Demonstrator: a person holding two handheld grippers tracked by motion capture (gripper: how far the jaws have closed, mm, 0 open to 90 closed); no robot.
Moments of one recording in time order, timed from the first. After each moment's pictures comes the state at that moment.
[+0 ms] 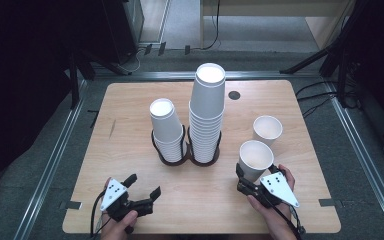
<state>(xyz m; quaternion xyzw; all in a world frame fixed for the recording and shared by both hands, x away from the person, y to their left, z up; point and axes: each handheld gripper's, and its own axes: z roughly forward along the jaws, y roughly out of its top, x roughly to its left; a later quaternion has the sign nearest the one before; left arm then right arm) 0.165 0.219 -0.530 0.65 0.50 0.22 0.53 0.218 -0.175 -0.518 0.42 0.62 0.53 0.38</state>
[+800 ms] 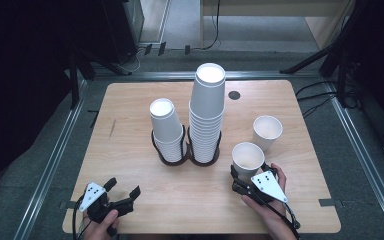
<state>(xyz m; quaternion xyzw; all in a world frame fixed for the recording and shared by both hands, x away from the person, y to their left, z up) 0.160 0.263 -0.545 0.62 0.55 0.23 0.50 0.233 -0.167 -0.546 0.40 0.65 0.52 0.38</state>
